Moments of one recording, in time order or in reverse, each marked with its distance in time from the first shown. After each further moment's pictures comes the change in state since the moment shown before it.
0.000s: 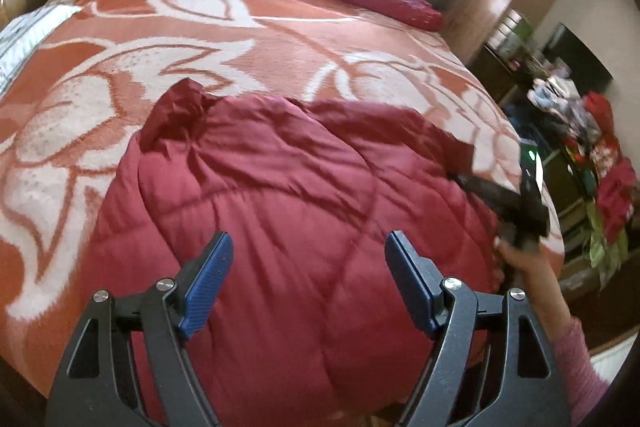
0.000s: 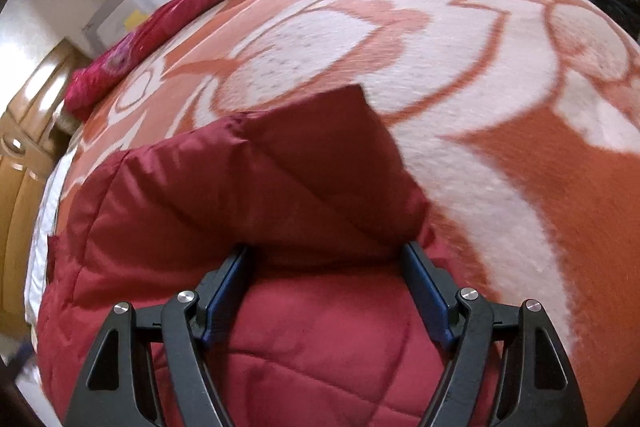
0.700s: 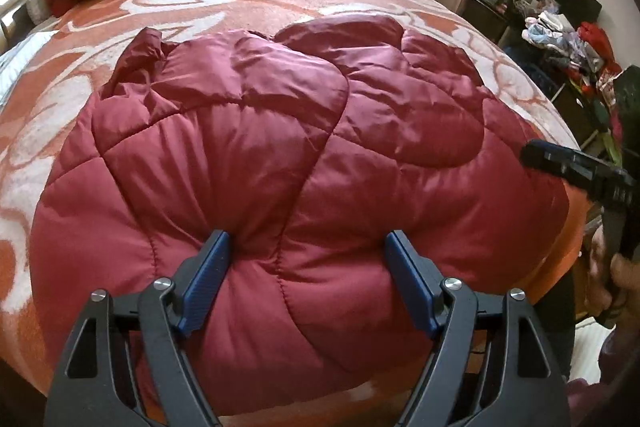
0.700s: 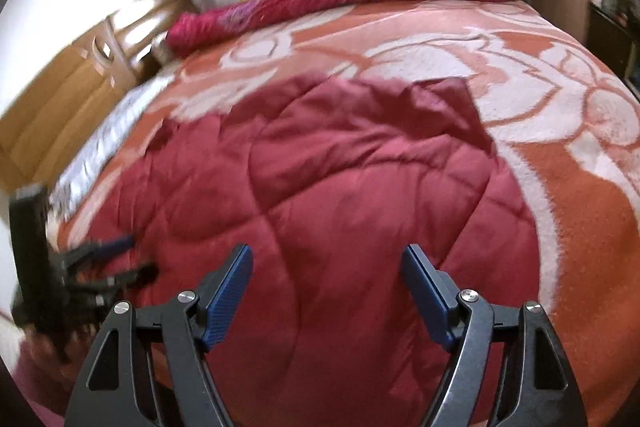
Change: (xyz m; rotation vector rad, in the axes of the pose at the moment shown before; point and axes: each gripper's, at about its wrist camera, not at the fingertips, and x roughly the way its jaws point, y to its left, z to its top) left arm 0.043 -0.020 -0.054 0.168 0.055 0.060; right arm -0.115 0.071 -0.101 -0.396 -0.045 0.156
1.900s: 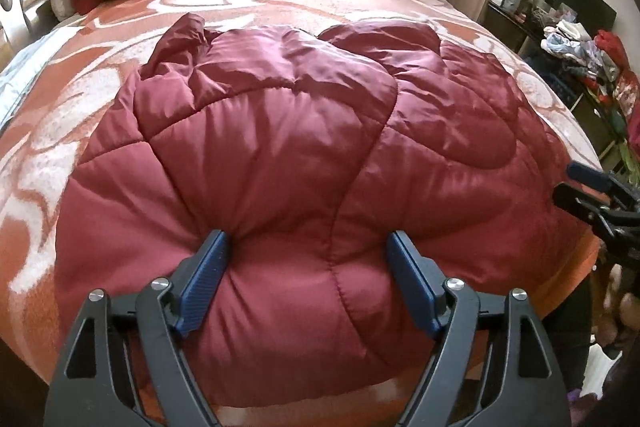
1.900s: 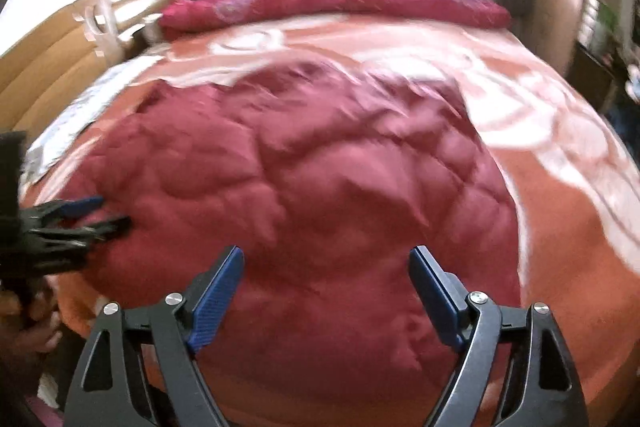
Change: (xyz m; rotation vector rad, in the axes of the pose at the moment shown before) left arm 0.002 0.022 -0.010 -0.039 -0.038 0.079; right arm -0.016 0.030 -0.037 -0.097 -0.048 -0.130
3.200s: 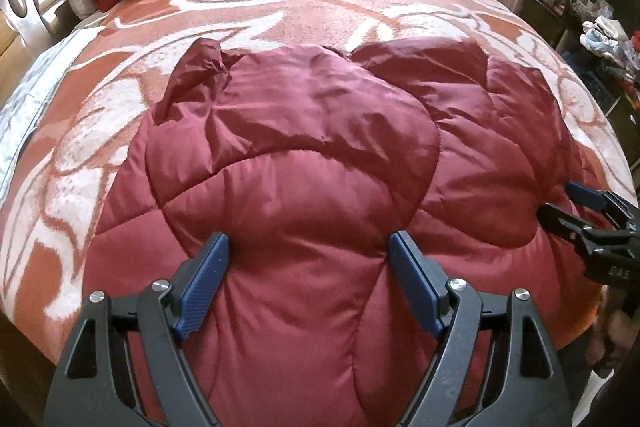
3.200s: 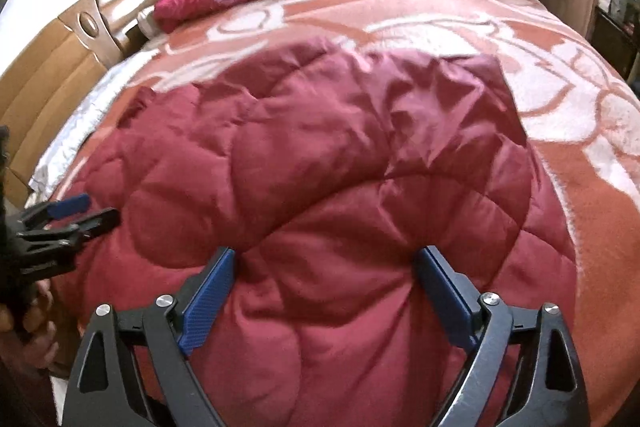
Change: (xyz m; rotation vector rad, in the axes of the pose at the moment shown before) left arm 0.021 -0.006 0.053 -0.019 0.080 0.146; right arm 0.078 -0.028 0.038 0.080 0.131 0.070
